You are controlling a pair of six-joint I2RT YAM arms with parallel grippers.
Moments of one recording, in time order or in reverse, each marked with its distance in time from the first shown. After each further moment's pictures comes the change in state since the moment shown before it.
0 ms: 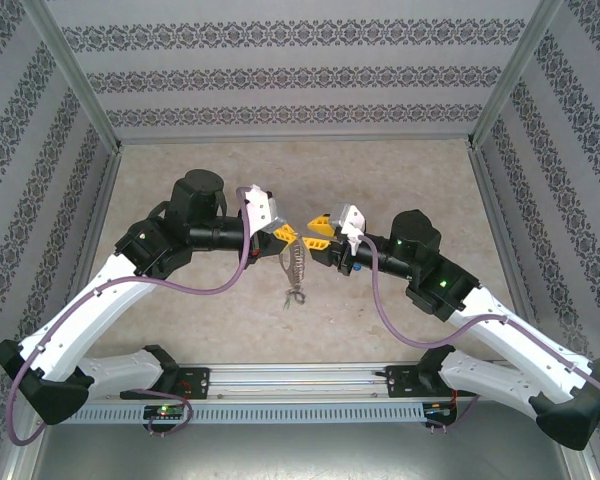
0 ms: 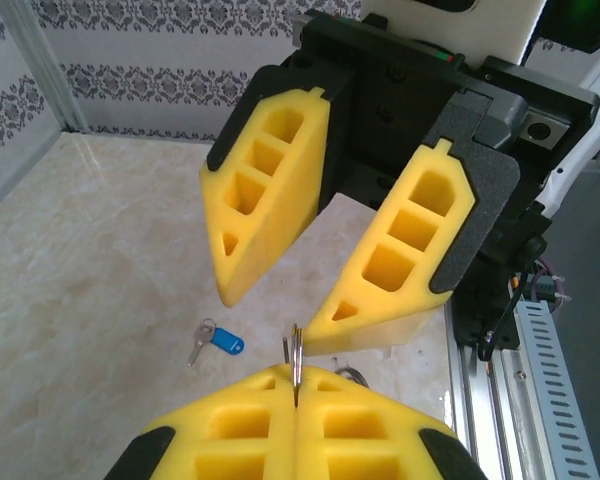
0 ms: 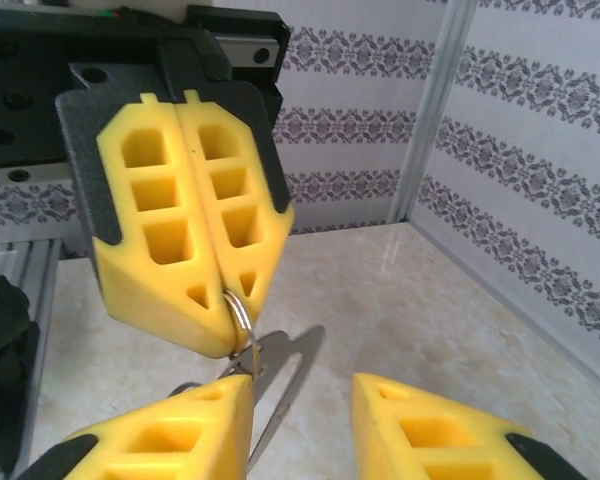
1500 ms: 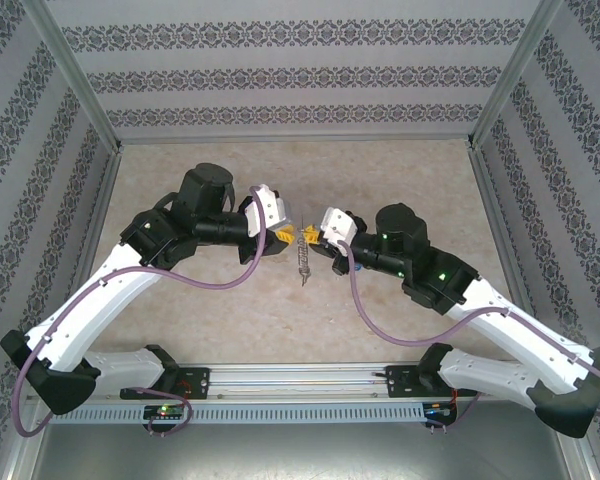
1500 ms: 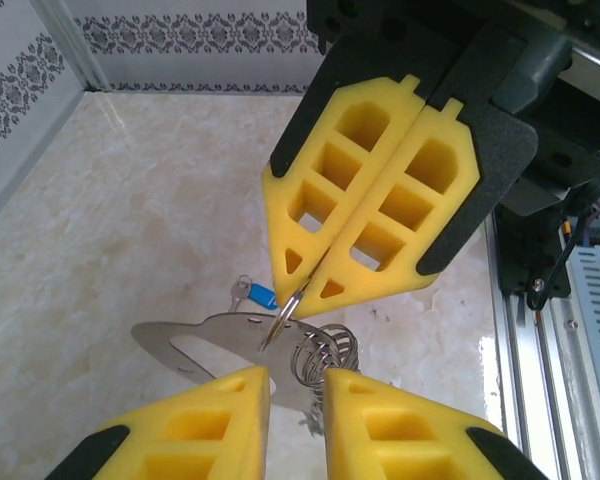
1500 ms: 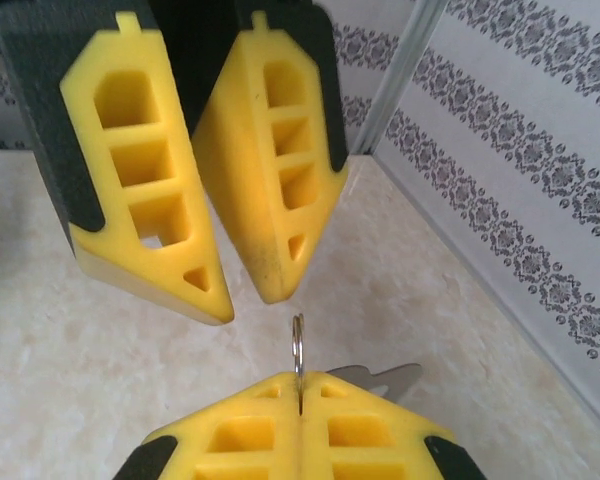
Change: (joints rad) left arm 0.000 0.072 0.096 -0.150 -0.098 0.135; right arm 0.070 0.068 0.142 -0.267 0.194 -0.209
